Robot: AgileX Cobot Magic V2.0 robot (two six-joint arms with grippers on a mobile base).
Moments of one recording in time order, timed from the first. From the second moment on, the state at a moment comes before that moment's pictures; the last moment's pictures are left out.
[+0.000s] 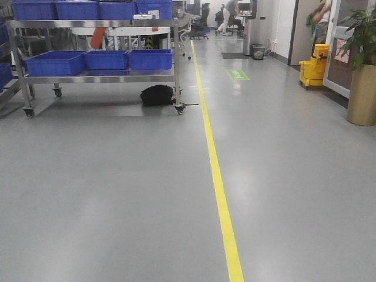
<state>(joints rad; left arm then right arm) -0.14 -0.01 0.01 0.00 0.13 0.02 0.04 0.35 -0.54 -0.01 0.78 -0.03</state>
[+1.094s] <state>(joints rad) -0.14 -0.01 0.01 0.00 0.13 0.02 0.04 0.35 -0.54 -0.01 0.78 -0.03</state>
